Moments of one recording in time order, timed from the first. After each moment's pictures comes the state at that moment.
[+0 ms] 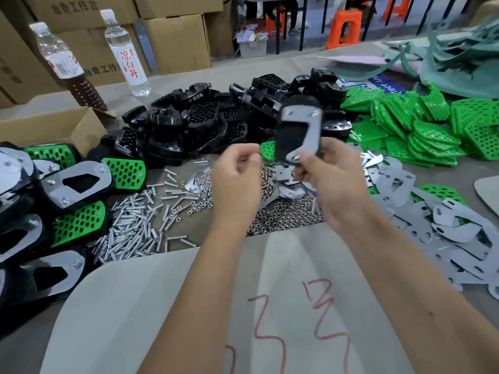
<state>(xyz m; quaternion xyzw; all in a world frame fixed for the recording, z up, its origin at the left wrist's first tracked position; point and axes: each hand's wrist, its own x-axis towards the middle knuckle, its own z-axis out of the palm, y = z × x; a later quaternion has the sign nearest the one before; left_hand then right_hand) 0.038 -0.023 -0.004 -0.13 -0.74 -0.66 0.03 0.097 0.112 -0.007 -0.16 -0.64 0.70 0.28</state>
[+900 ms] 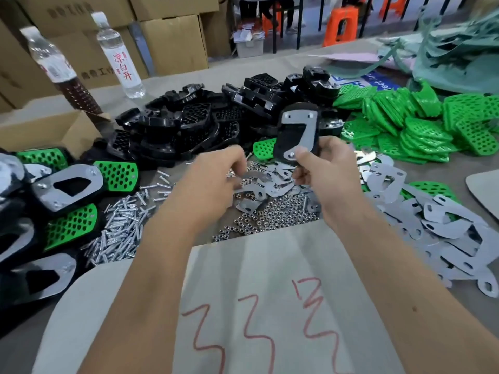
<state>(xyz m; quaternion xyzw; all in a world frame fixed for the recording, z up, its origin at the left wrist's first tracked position) 0.022 -0.065 0.022 -0.30 -0.90 -0.31 -0.01 0.098 0.119 -0.005 -0.22 -0.63 0.69 0.28</state>
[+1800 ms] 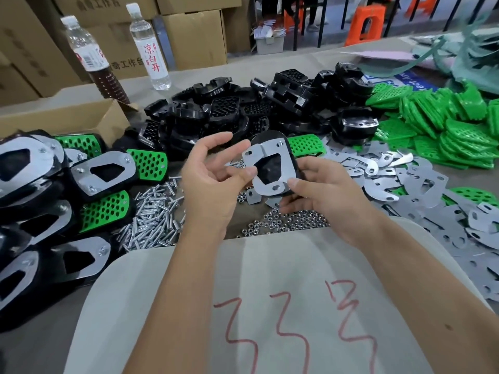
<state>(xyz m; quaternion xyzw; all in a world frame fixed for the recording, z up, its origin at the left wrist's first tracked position) 0.025 -0.087 -0.015 -0.16 -0.65 -0.75 0.02 0.104 0.094 -0.017 -0.03 -0.68 0.73 0.07</state>
